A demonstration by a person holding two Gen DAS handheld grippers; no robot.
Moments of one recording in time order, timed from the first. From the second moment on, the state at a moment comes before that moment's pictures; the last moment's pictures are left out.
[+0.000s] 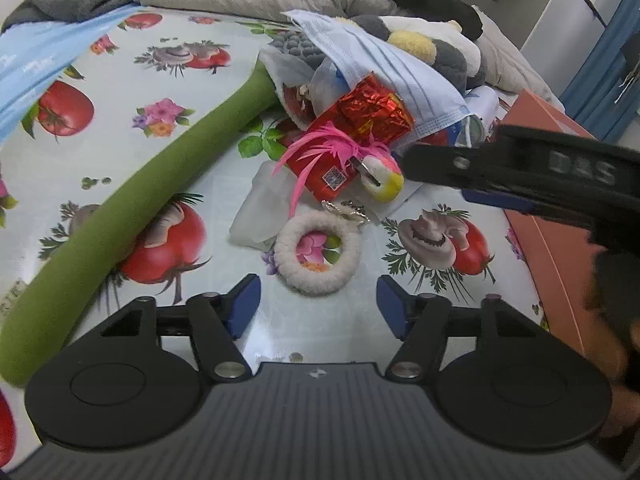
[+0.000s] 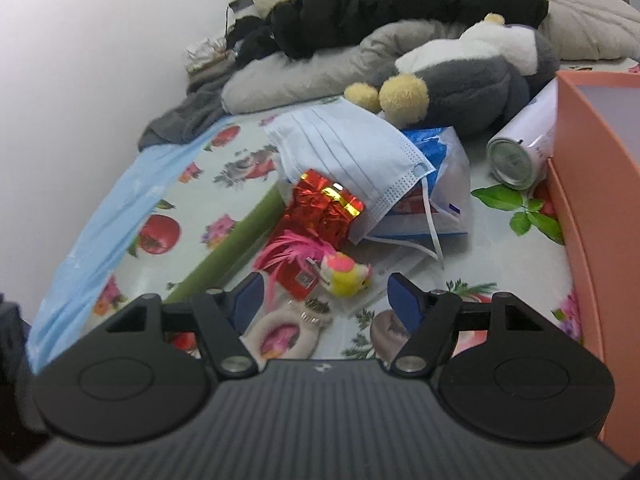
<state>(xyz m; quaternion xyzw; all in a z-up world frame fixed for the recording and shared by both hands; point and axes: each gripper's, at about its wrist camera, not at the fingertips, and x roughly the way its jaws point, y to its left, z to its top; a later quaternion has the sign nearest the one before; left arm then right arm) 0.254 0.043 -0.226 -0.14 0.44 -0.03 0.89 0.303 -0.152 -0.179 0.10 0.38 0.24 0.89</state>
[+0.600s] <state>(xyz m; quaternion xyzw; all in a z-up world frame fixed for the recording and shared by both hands) 0.256 0.047 -0.231 -0.18 0.42 -0.05 0.89 0.333 -0.131 -0.203 0.07 0.41 0.25 0.87</state>
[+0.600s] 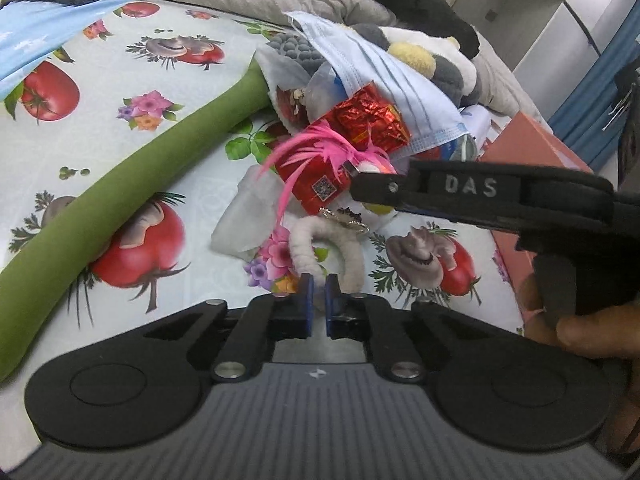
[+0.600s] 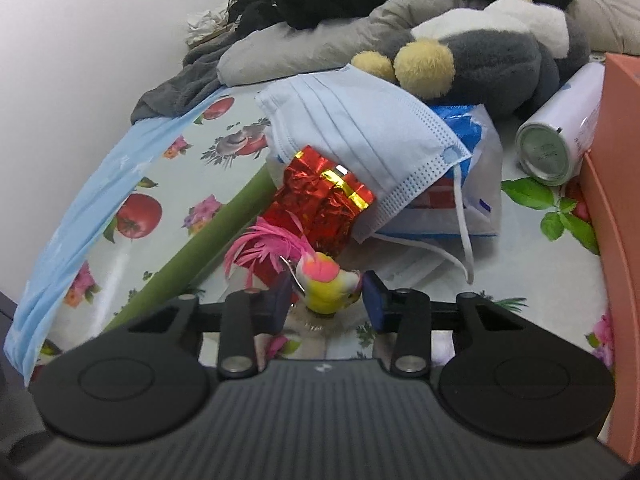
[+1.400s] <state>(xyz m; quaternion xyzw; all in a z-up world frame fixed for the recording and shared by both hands) 0.227 0.052 -0.219 -0.17 0.42 -0.05 0.89 0.231 -0.181 -0.204 0.01 0.45 0.16 0.88</state>
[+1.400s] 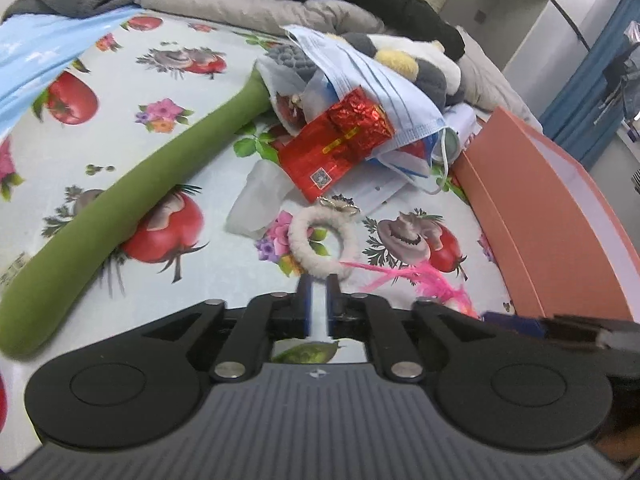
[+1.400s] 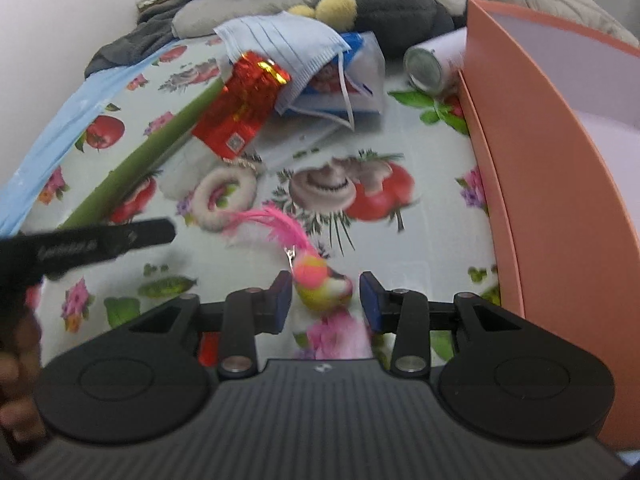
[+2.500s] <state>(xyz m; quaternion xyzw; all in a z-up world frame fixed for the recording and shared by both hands) 0.285 -0.005 -0.241 0.01 0.42 -0.05 0.91 0.236 -0.181 -0.212 -0.10 0.42 0.18 0.88</state>
